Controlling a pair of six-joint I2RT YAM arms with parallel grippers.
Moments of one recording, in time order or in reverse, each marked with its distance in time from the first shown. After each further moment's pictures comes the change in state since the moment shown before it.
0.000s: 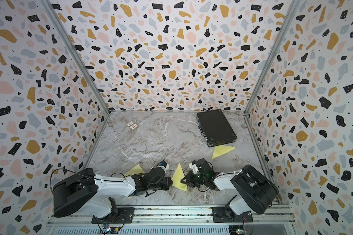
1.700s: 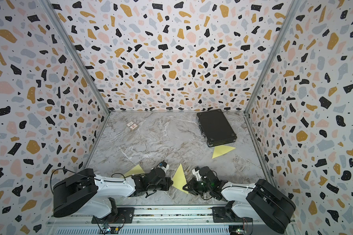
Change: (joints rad) left arm -0.005 -0.001 -0.004 0.003 -0.024 -0.003; right arm 0.085 -0.240 -0.155 -0.023 0.065 0.118
